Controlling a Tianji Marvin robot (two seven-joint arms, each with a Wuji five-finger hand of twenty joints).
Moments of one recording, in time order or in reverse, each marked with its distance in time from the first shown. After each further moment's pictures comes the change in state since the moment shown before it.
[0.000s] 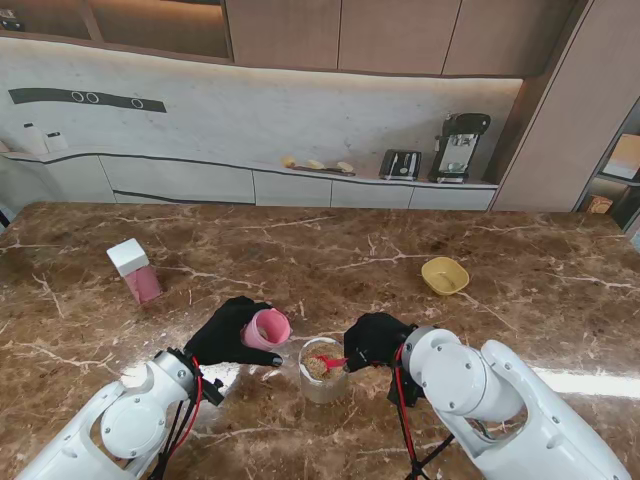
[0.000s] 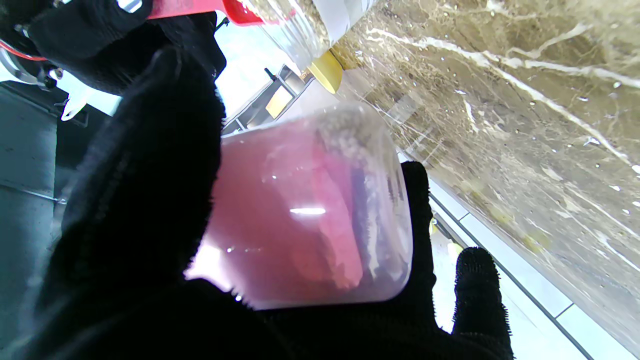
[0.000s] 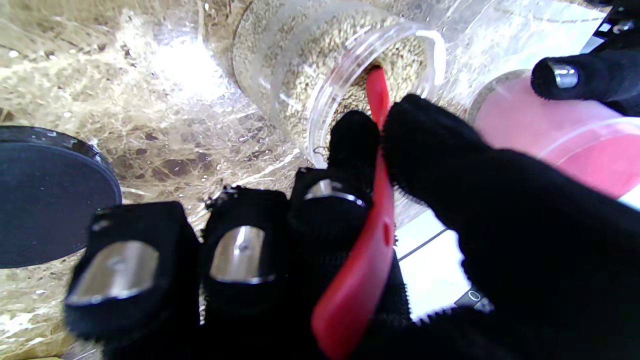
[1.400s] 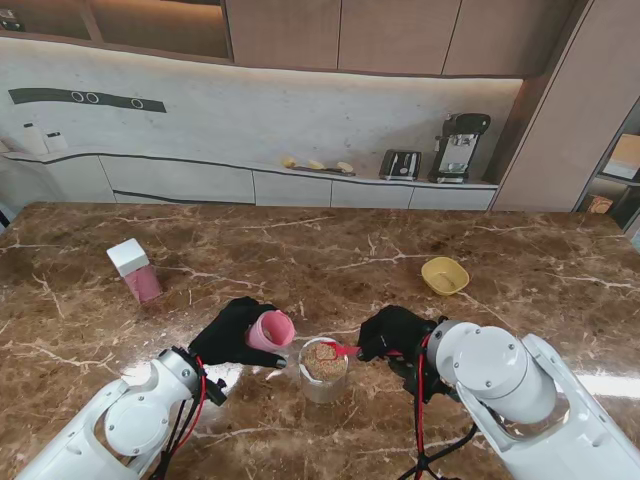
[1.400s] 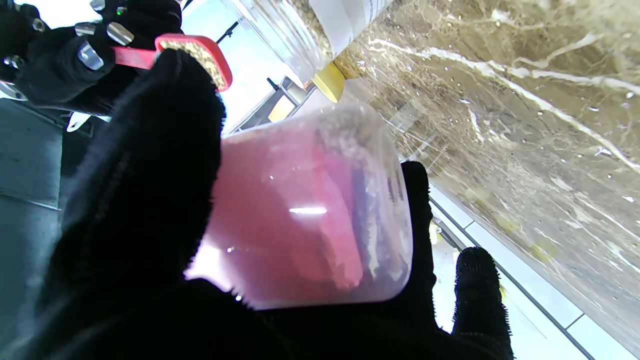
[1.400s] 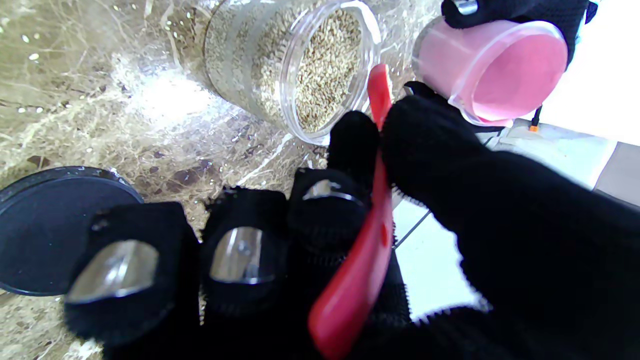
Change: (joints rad) left arm -0.018 0.002 0.021 0.009 0.007 0.000 -0.012; right arm -0.070 -0.003 0.152 -0.075 0.225 0.122 0.018; left_hand 0.000 0.000 0.000 0.000 0.000 0.000 0.000 0.000 0.000 0.000 0.000 0.000 0.000 0.000 0.000 0.000 0.000 0.000 0.000 0.000; right_hand 0.000 0.008 0.000 0.001 0.000 0.000 0.001 0.000 0.000 0.004 0.000 0.000 0.000 0.002 0.001 0.000 0.000 0.001 0.000 -0.011
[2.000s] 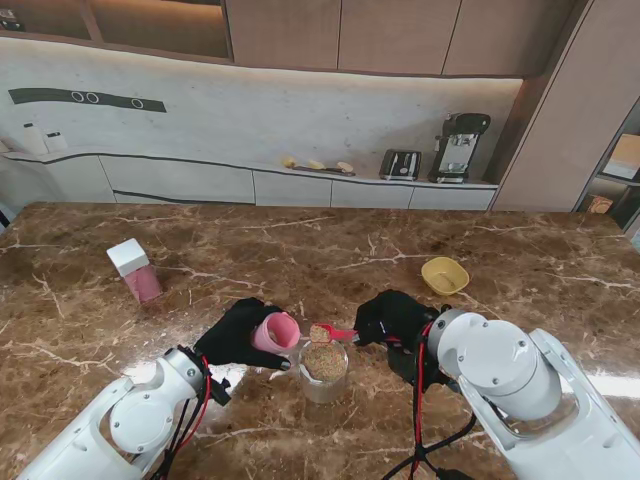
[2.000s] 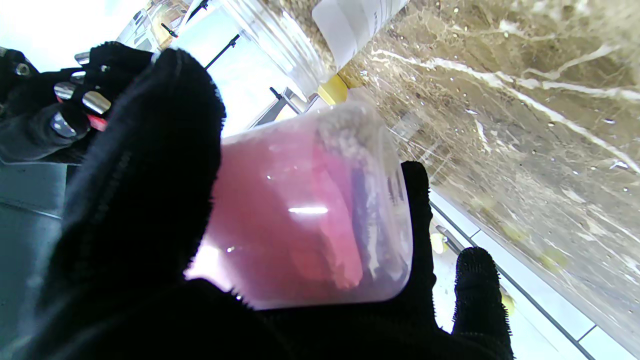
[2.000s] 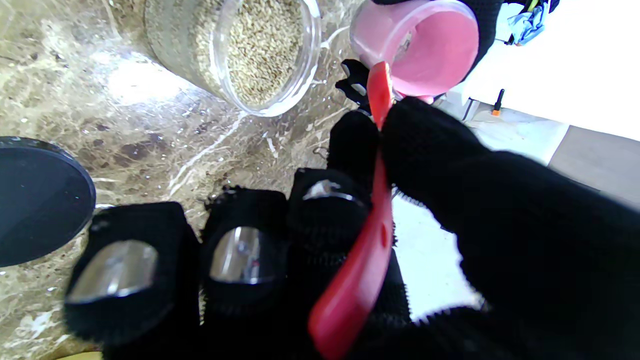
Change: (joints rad) left arm -0.022 0.001 0.027 0.014 0.007 -0.001 -0.005; right arm 0.000 -0.010 0.022 -0.059 0.029 -0.006 -0.035; left_hand 0.000 0.000 0.000 0.000 0.000 0.000 0.000 0.000 0.000 0.000 0.000 0.000 0.000 0.000 0.000 0.000 0.000 0.000 0.000 0.000; right_hand 0.000 0.002 0.000 0.000 0.000 0.000 0.000 0.000 0.000 0.001 0.000 0.000 0.000 0.000 0.000 0.000 0.000 0.002 0.000 0.000
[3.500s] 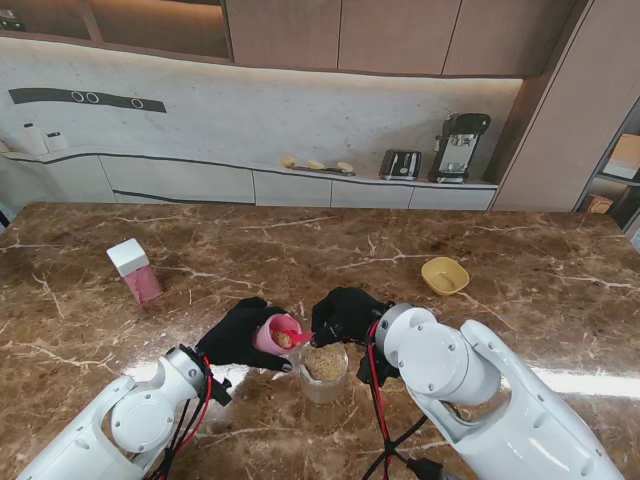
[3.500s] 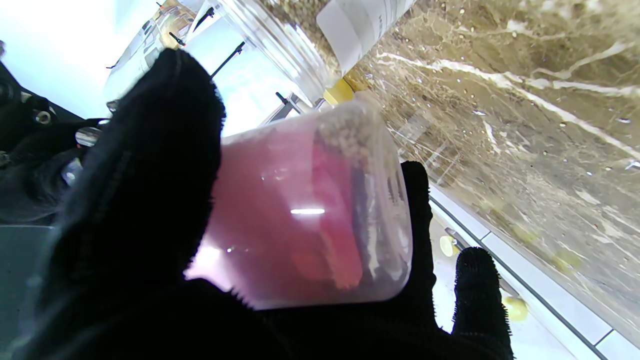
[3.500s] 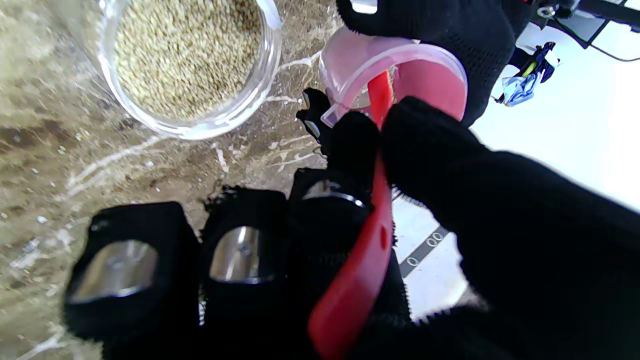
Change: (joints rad) left arm -0.011 0.001 0.009 0.013 0.015 -0.028 0.004; right arm 0.183 -0.012 -0.273 0.088 -0.136 -0.063 -0.075; left_hand 0.000 0.000 0.000 -0.006 0.000 0.000 0.000 0.000 0.000 0.000 0.000 0.000 0.000 0.000 0.000 0.000 0.000 0.000 0.000 0.000; right_hand 0.000 0.002 0.000 0.002 0.000 0.000 0.000 0.007 0.000 0.001 0.000 0.000 0.000 0.001 0.000 0.000 0.000 0.001 0.000 0.000
